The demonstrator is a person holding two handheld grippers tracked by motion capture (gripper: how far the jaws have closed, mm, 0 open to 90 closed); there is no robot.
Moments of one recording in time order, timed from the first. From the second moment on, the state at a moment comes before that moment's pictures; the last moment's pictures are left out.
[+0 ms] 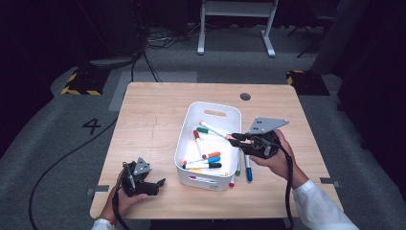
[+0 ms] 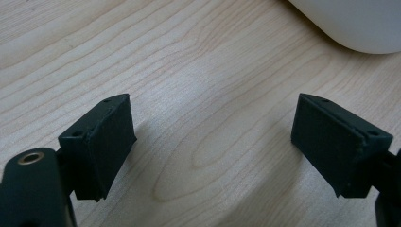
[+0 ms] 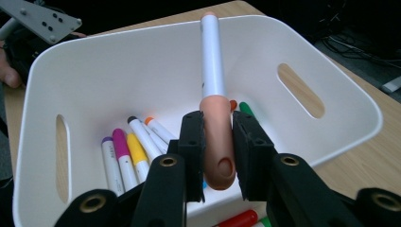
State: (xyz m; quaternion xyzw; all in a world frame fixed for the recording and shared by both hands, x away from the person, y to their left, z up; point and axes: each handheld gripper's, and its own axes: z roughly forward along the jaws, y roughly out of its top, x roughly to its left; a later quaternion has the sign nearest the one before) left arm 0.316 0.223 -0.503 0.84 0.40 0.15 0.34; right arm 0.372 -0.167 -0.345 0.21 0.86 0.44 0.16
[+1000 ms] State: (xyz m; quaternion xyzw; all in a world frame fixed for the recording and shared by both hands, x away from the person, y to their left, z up) left arm 0.316 0.223 -0.503 0.84 0.40 0.15 0.34; right arm 0.361 -0.108 -0.370 0.13 0.93 0.33 0.08
